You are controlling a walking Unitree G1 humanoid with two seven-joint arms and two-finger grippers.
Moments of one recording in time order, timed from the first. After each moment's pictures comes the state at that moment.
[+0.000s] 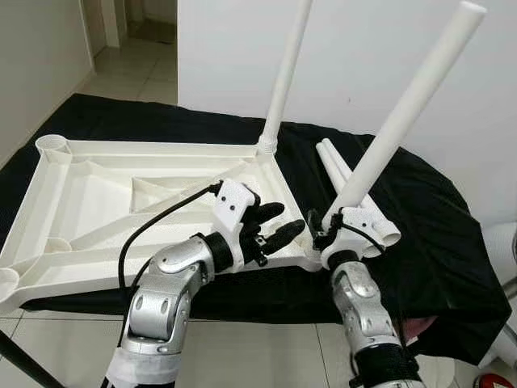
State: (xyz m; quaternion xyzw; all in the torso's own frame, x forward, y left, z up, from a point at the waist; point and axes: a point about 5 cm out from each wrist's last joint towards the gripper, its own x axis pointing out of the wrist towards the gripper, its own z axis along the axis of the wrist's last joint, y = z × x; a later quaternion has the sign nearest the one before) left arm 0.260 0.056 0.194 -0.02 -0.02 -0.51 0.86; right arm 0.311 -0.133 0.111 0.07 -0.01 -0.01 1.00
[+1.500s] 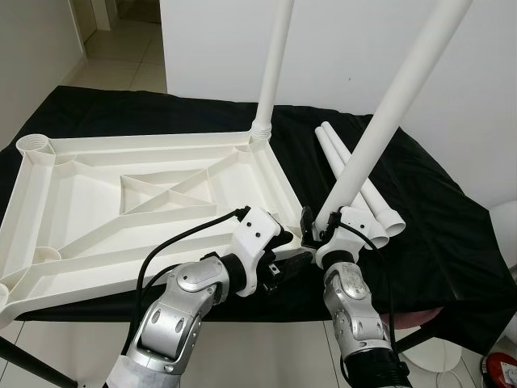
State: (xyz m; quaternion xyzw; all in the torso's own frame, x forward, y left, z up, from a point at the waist) left arm 0.248 0.040 0.169 0.04 0.03 -0.53 0.85; right arm 0.307 -0.133 0.121 0.07 -0.05 -0.01 1.00
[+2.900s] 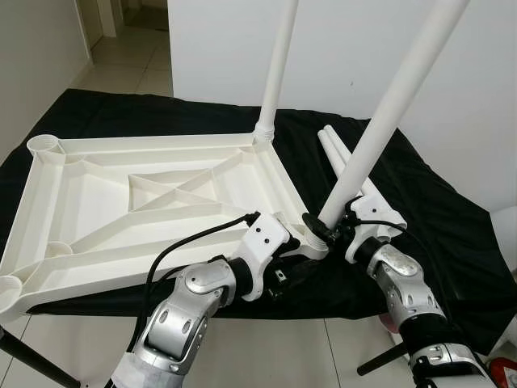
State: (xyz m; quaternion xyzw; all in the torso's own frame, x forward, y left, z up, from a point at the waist) left arm 0.247 0.032 0.163 0.05 0.04 -0.54 0.84; right arm 0.329 -0.175 0.123 -0.04 -0.02 0.31 0.95
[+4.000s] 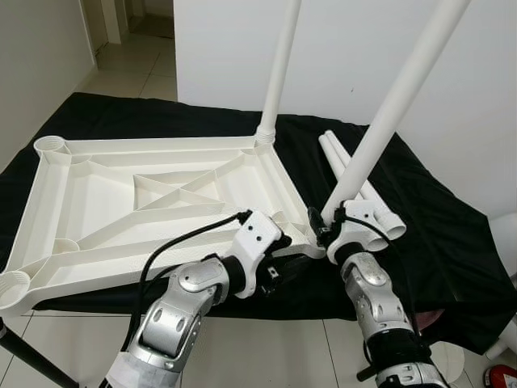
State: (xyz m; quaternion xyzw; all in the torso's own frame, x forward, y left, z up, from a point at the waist) left arm 0.257 0.044 0.160 0.06 0.04 -0.52 0.85; right arm 0.318 -0.140 0.119 0.05 -0.01 0.02 1.00
